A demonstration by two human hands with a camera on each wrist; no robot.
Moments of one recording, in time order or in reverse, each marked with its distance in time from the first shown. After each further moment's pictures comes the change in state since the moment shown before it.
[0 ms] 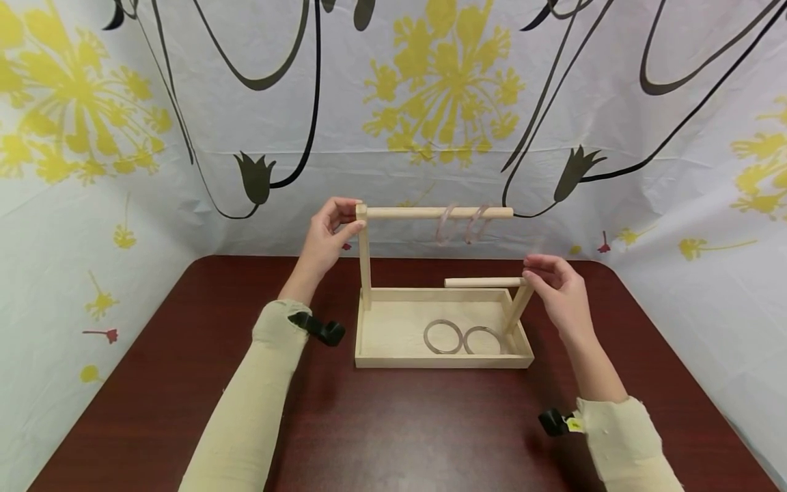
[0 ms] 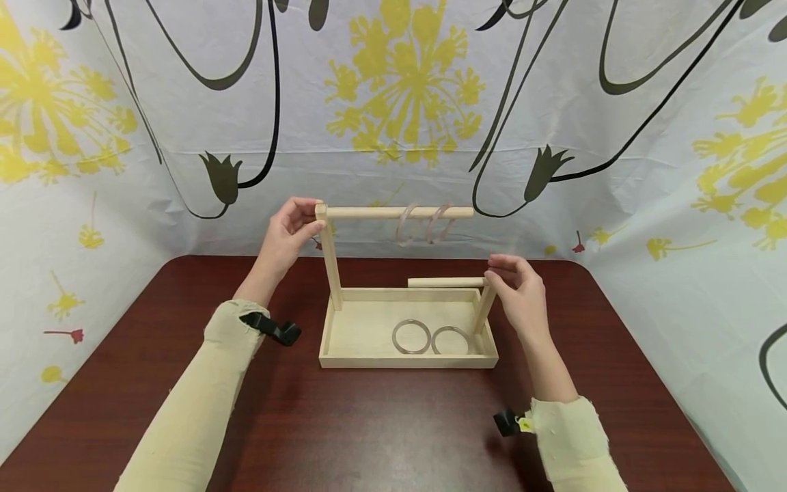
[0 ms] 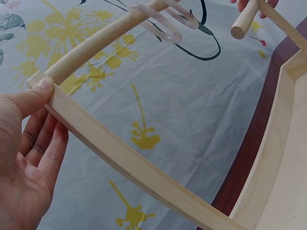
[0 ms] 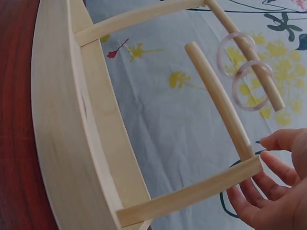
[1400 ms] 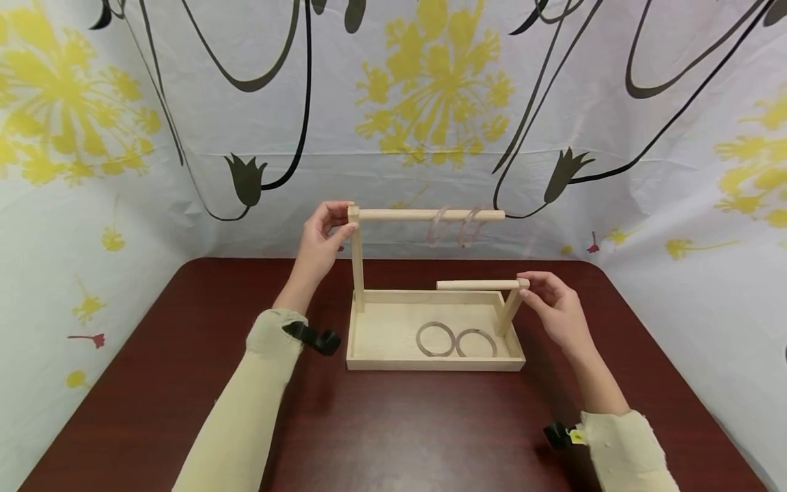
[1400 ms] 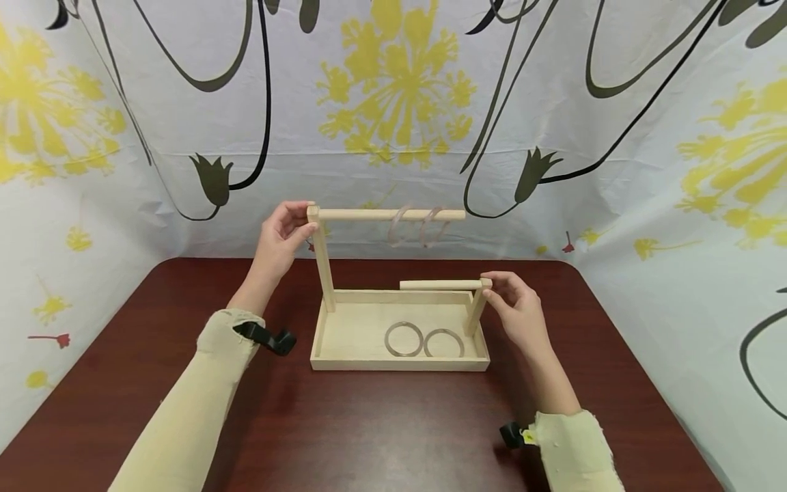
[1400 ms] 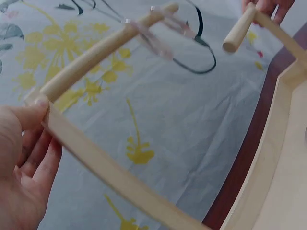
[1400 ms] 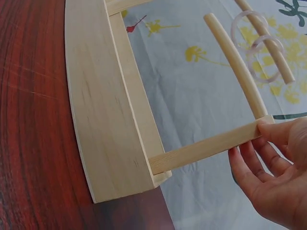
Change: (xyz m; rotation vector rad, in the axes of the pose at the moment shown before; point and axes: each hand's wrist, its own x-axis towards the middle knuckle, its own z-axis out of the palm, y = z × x) left_hand -0.010 0.007 0.007 0.018 0.053 -0.038; right_hand -0.015 0.022 -0.018 -0.097 -0.144 -0.119
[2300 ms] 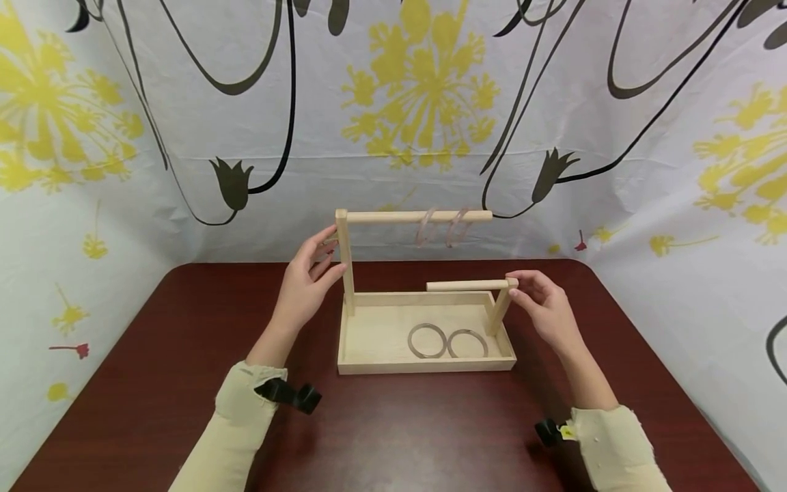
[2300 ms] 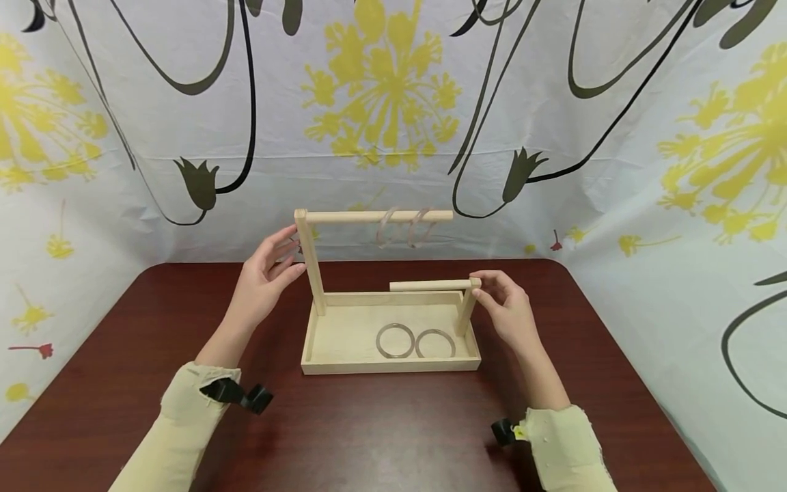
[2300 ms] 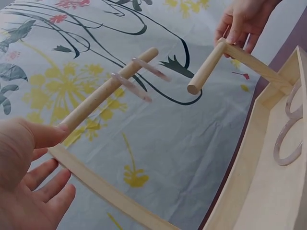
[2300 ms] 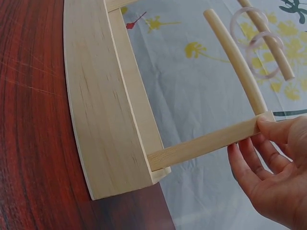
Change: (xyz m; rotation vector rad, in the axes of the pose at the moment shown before) left_hand -0.060 0.017 0.000 0.130 -0.087 -0.047; right_hand 0.001 0.004 -0.003 -0.052 -0.012 0.006
